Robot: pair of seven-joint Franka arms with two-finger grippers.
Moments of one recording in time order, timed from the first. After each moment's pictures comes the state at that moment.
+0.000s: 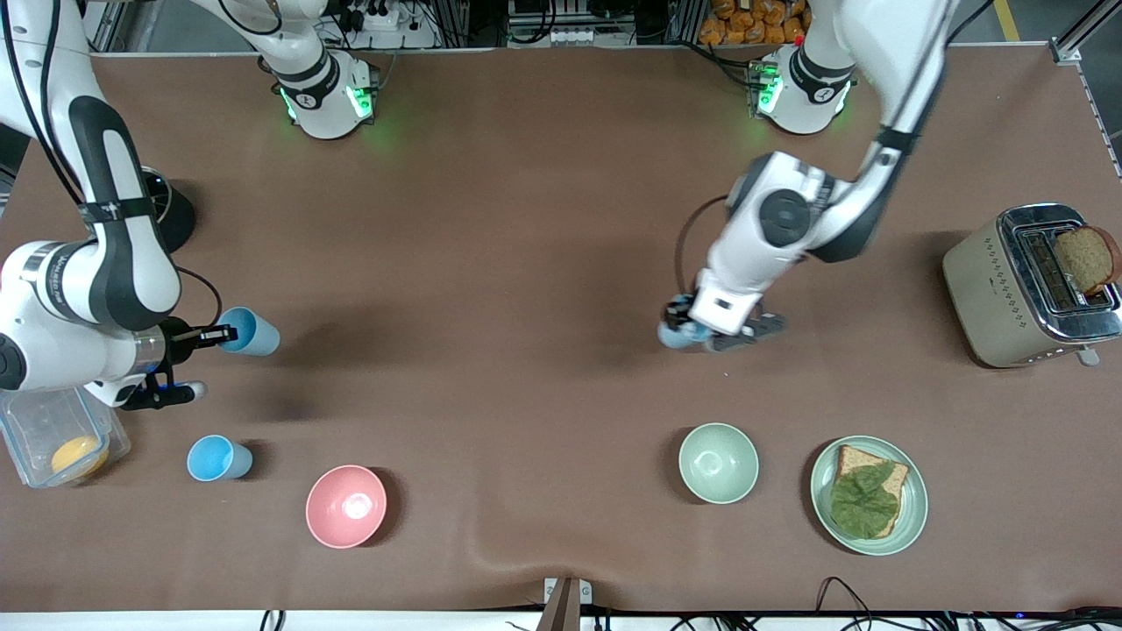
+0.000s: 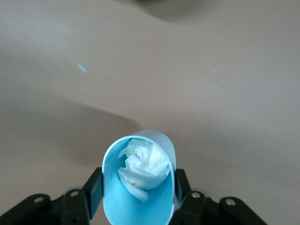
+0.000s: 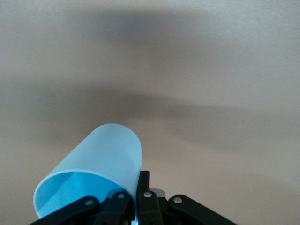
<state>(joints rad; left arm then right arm) -0.33 0.40 -0.26 -1.95 -0.02 2.43 -0.94 -0.19 0.52 0.09 -1.63 0.04 1.75 -0.23</state>
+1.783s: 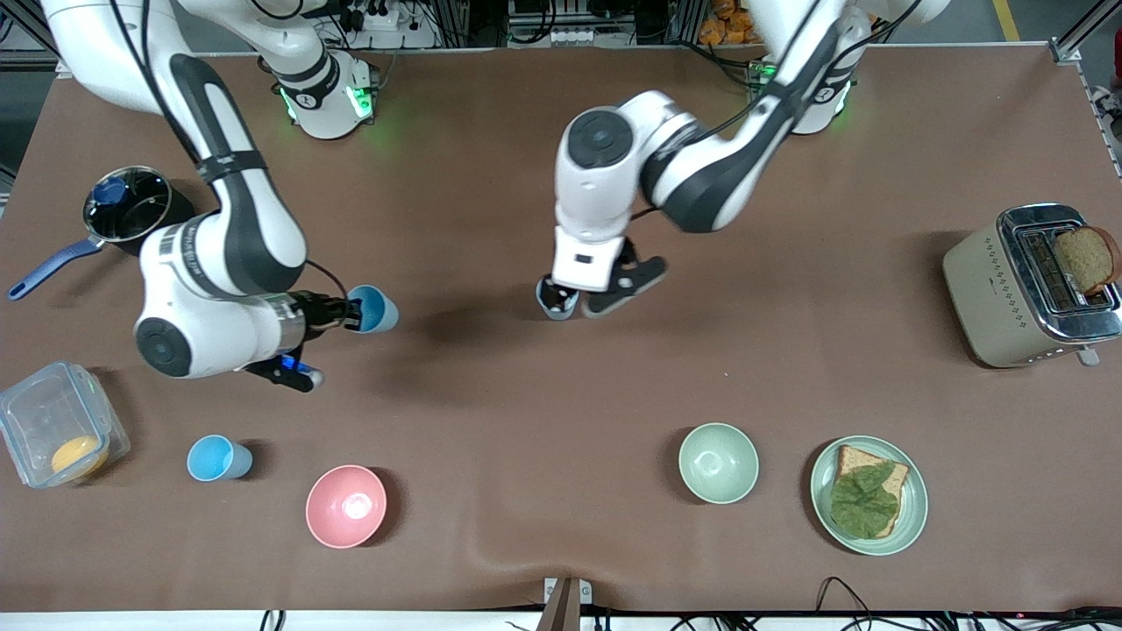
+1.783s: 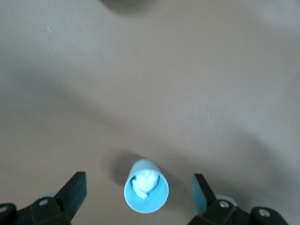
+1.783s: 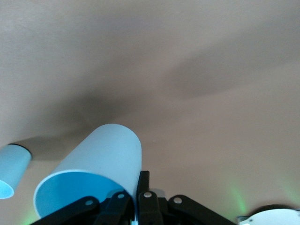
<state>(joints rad) -0.56 0.48 -0.23 -1.47 0.17 2.03 -1.43 0.13 0.48 0.09 -1.64 0.26 1.68 0.50</state>
